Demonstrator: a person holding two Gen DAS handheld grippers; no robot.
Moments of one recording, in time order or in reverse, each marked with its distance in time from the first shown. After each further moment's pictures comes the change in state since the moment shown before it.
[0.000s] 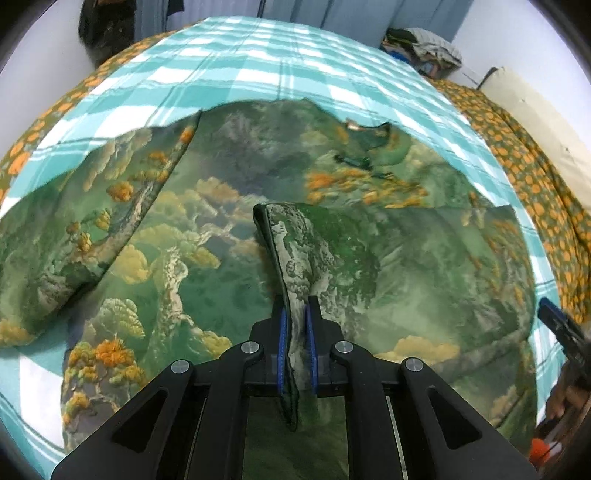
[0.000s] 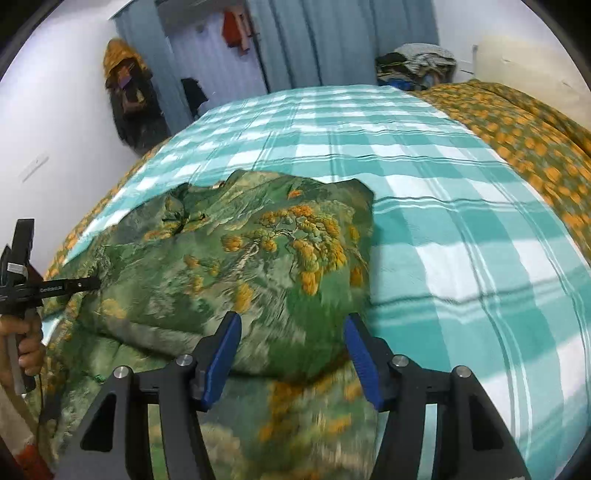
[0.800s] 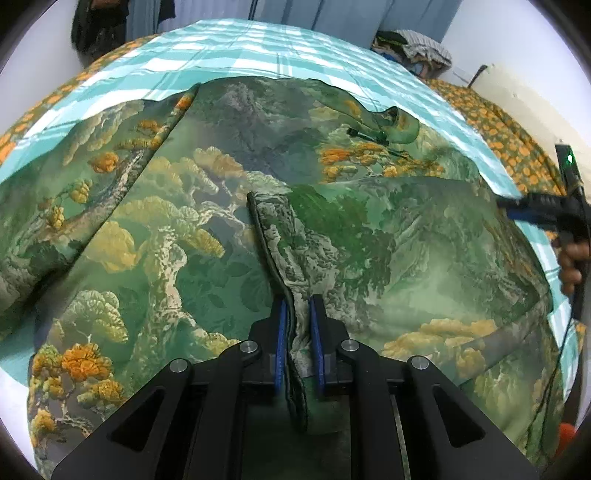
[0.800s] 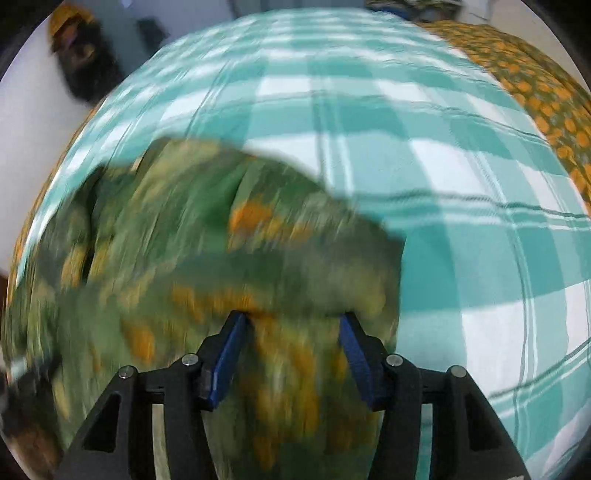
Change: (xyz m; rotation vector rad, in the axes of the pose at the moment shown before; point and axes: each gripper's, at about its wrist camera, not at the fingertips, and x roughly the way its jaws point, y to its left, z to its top) left arm 0.026 0.021 -0.025 0.029 -0.045 -0.038; right arm 0.124 -0.036 0.110 0.117 0.243 -0.099
